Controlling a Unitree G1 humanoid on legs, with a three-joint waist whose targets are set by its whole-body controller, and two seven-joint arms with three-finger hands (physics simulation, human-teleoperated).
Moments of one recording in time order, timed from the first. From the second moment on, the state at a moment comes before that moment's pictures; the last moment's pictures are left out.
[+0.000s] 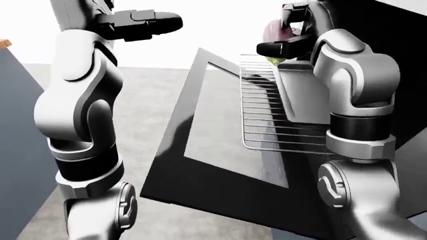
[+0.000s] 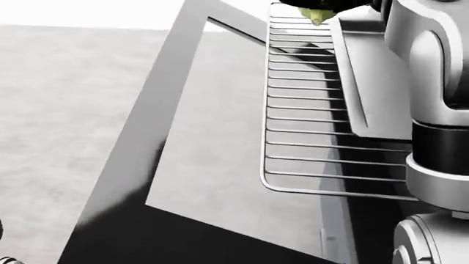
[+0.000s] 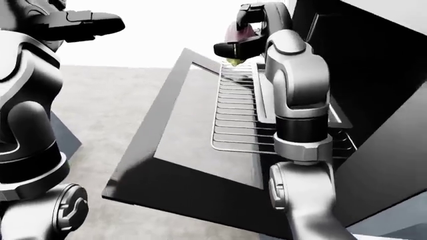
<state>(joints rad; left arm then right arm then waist) -1.01 0.34 0.18 -0.18 -0.25 0.69 0.25 -1.17 -0.32 -0.12 0.16 0.09 0.96 -0.03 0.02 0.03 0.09</state>
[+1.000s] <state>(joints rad) -0.98 0.34 0.17 -0.21 -0.26 0.68 0.26 -1.26 -0.45 -0.10 0.41 -0.22 0.86 0.22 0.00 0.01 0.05</state>
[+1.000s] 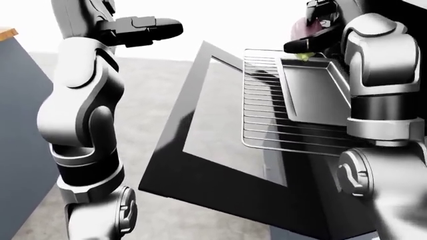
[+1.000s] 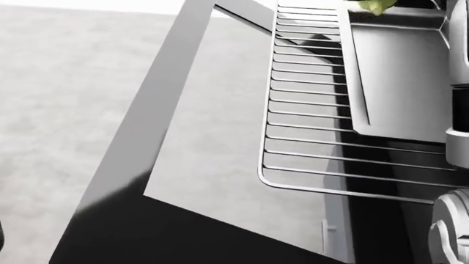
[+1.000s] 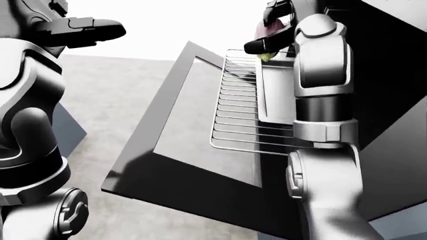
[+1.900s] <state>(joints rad) -0.93 0.34 0.18 -0.24 -0.27 0.67 0.26 -1.40 -0.46 -0.01 0.84 -1.02 0.24 0.67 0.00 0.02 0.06</state>
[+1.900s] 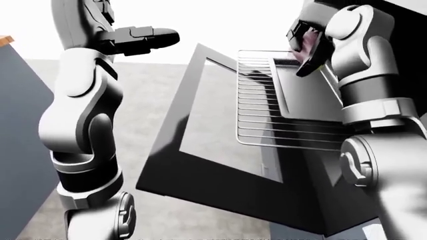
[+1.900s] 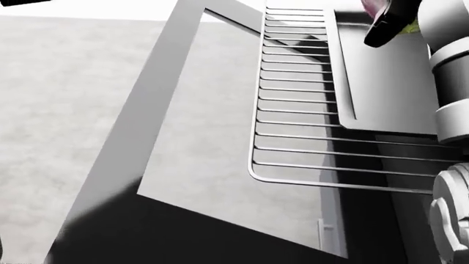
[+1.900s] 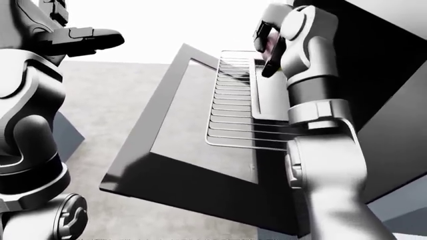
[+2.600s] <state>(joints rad) -0.88 0.34 0.19 -0.26 -0.27 0.66 0.26 -1.36 -0.47 -0.02 1.06 -1.15 0.13 0.49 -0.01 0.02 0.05</state>
